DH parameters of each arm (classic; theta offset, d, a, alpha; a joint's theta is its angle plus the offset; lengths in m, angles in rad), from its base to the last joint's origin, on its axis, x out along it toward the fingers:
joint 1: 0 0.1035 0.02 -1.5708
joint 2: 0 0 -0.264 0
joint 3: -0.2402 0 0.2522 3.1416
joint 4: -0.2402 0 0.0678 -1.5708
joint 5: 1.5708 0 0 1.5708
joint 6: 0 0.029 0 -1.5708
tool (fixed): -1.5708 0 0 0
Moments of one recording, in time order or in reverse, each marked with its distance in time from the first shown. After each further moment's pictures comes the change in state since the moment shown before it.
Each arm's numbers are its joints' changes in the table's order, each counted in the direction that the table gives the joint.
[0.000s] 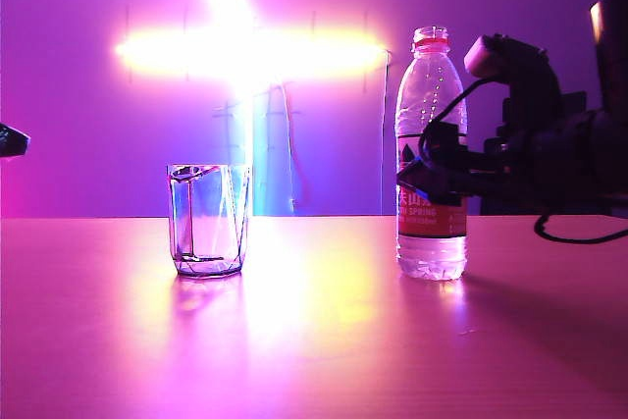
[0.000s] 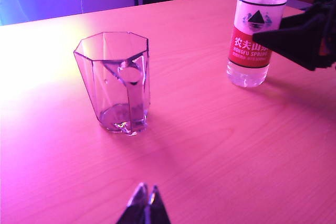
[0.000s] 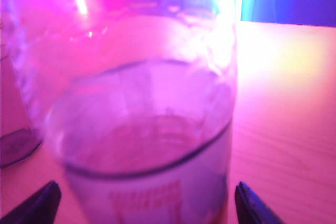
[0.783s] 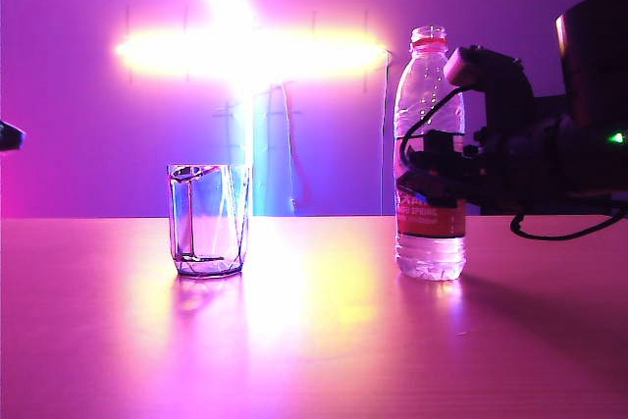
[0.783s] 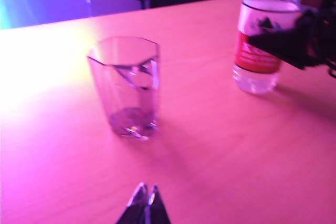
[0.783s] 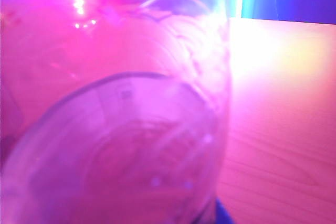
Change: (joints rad) left arm 0.033 -0.018 0.000 0.000 0.000 0.000; right arm -0.001 0.042 -0.089 -0.070 0.000 0.000
